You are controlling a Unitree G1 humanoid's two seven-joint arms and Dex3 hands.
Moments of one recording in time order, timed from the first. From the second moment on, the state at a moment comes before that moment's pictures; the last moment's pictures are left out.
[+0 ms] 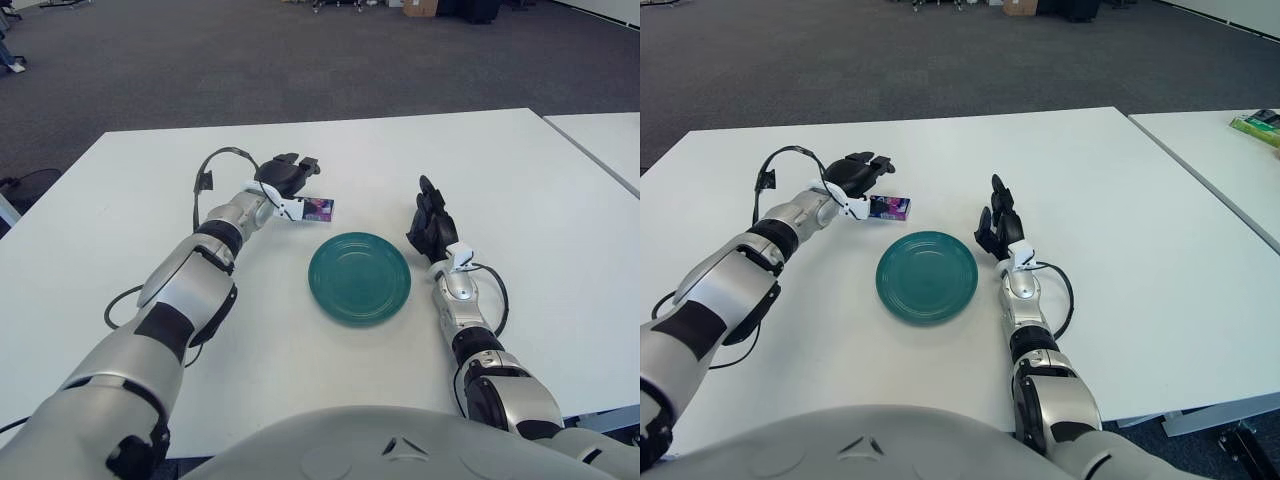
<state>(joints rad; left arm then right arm) -0.91 0.21 -0.58 1.31 0.87 -0.38 0.29 -0.31 0.01 -0.12 0.93 -0.02 -0.71 0.05</state>
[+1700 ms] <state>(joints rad) -0.83 0.17 -0.64 1.34 0.84 -0.30 0.24 -0.31 0.02 -0.13 0.91 -0.02 -0.72 0.05</state>
